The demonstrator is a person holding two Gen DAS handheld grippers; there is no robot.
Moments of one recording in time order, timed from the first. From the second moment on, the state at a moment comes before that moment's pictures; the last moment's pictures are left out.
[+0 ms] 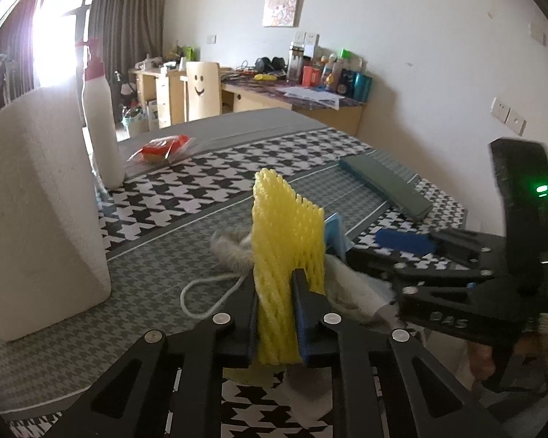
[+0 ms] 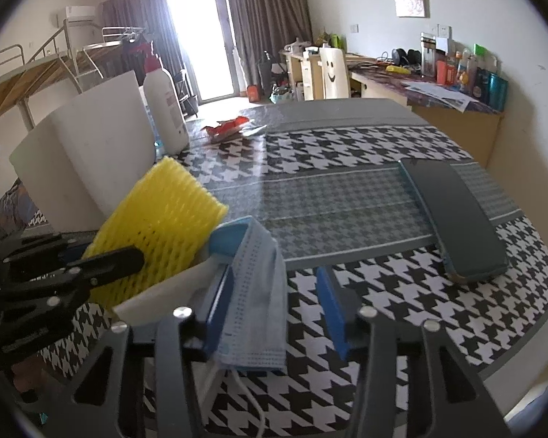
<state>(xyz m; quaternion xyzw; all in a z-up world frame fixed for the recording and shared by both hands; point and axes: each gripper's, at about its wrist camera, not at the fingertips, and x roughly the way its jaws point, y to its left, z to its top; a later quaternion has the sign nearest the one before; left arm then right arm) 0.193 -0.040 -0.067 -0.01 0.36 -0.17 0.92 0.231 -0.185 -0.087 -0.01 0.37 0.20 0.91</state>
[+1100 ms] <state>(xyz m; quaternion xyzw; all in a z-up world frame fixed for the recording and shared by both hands) 0.177 -0.034 -0.053 0.02 0.33 -0.15 0.93 0.248 -0.185 -0.099 -0.03 0.39 0.16 0.91</state>
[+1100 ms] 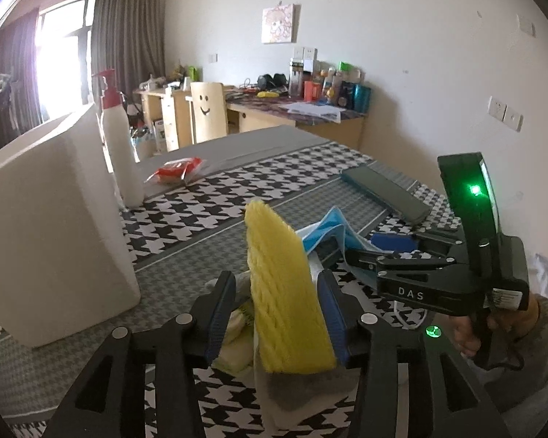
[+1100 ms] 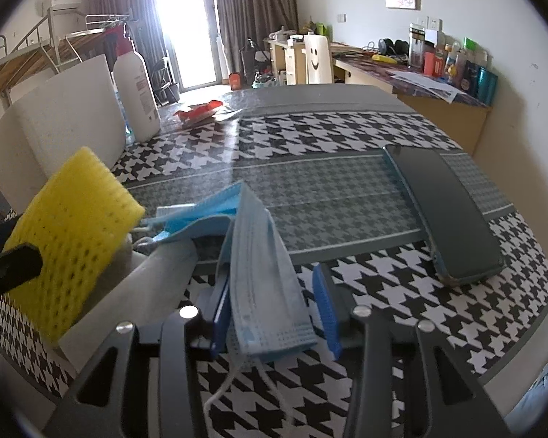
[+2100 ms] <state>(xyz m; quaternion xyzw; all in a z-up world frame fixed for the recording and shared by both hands) 0.154 -0.028 -0.013 0.00 0.28 -0.16 0.94 0.226 -0.207 -0.065 0.01 0.35 0.15 0.92</state>
